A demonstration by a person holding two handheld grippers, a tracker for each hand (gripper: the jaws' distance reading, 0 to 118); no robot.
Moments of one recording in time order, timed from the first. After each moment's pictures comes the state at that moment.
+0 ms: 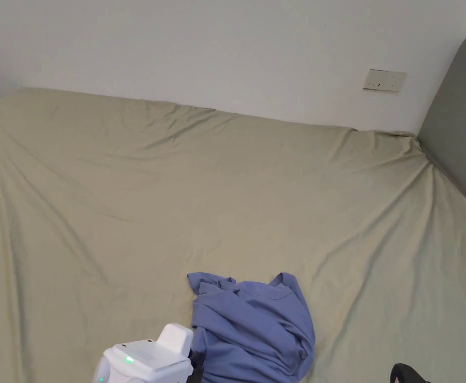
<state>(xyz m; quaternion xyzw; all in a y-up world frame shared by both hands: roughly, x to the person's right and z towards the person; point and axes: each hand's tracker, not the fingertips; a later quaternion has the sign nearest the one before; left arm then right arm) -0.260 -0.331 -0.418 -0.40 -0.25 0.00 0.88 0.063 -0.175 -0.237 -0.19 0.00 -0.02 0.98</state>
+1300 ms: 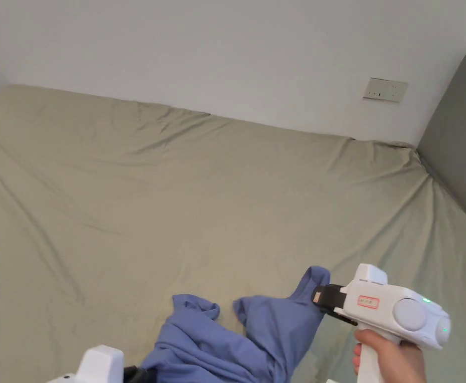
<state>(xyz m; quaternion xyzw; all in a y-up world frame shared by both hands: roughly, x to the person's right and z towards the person) -0.318 -0.274 -0.397 -0.34 -0.19 0.09 0.92 0.120 -0.231 -0.538 -0.38 0.08 -0.19 0.90</state>
